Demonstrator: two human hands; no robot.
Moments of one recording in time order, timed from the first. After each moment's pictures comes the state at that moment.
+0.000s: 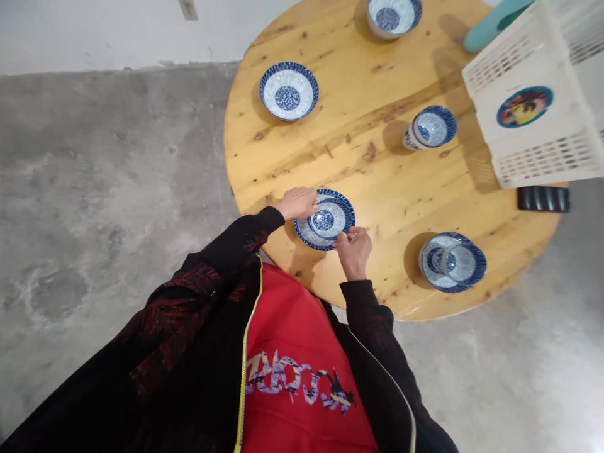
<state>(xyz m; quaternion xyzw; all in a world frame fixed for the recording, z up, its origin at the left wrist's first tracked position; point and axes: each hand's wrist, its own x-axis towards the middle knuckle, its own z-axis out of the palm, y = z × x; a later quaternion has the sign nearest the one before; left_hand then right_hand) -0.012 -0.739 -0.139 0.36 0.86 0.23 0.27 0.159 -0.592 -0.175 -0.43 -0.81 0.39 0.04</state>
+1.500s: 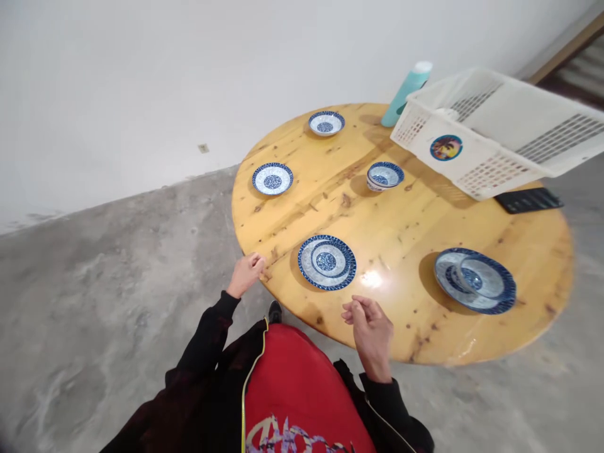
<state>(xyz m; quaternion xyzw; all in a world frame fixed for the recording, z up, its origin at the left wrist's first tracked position) 0.013 -0.895 -0.109 0.13 0.90 0.37 0.21 0.232 -0.677 -0.118 -0.42 -0.67 0.57 0.22</state>
